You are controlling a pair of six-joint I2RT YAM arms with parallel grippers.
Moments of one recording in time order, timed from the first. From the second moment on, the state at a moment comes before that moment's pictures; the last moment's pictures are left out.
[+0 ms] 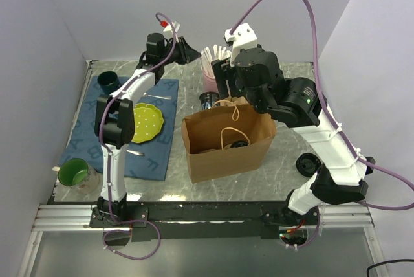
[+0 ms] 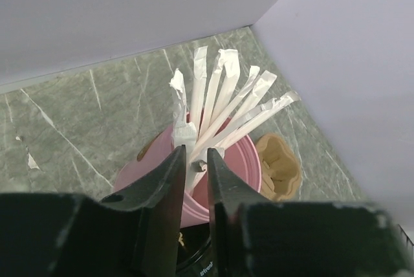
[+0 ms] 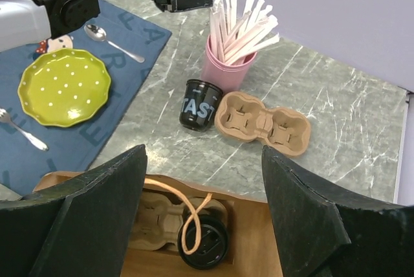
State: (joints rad) left arm -0.27 2.21 1.90 0.19 0.60 -0.51; right arm 0.99 1.53 2.22 -1.13 0.63 0.14
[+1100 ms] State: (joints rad) left arm -0.29 2.19 2.04 0.12 0.58 -0.50; right arm 0.97 1.44 2.08 -1.06 0.61 0.14
